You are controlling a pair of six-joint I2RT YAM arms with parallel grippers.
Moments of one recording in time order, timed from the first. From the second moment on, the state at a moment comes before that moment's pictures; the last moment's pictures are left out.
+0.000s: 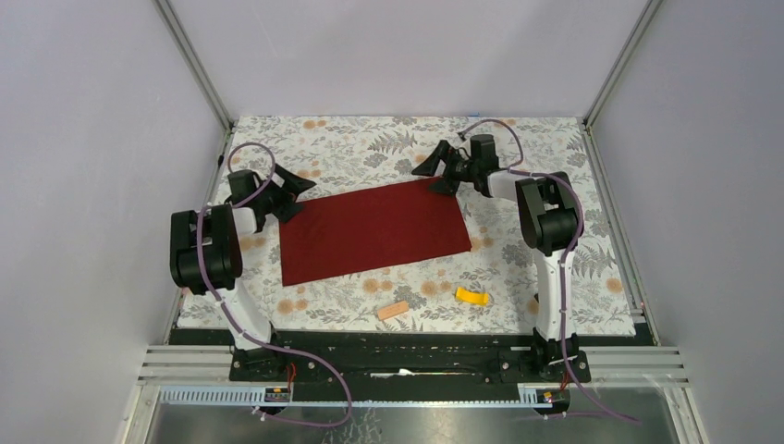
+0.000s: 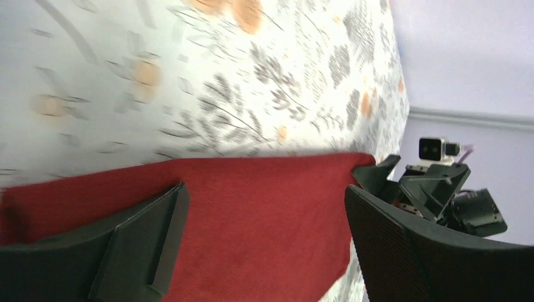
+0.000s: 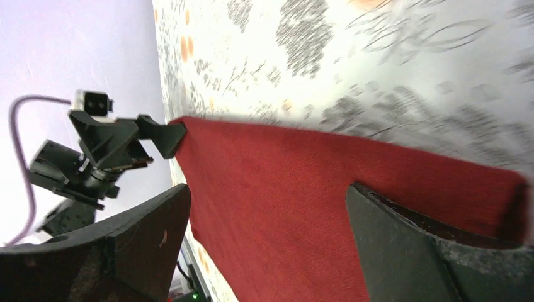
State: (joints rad) left arm 0.18 1.81 0.86 0.35 0.60 -0.87; right arm 0.26 2.25 1.44 0.21 -0.70 0.84
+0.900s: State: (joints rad) left arm 0.29 1.91 1.04 0.15 0.58 -0.80; right arm 0.06 2.34 1.55 0.25 -0.71 0.98
